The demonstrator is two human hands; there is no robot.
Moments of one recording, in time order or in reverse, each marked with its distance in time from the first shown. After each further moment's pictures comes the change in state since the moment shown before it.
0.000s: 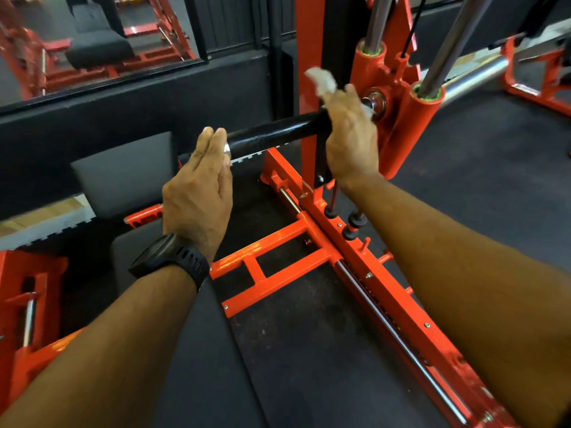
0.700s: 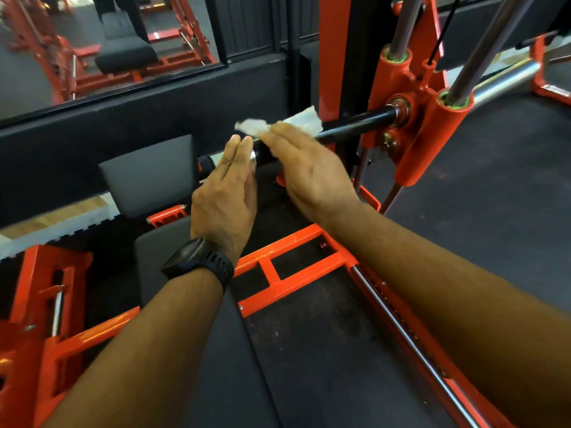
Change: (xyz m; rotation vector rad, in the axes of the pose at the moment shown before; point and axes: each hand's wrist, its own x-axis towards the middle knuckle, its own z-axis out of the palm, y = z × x) left_hand 0.000 -0.005 0.007 0.064 0.008 0.031; right_hand -0.030 -0.066 0.002 0.247 -0.144 -0.393
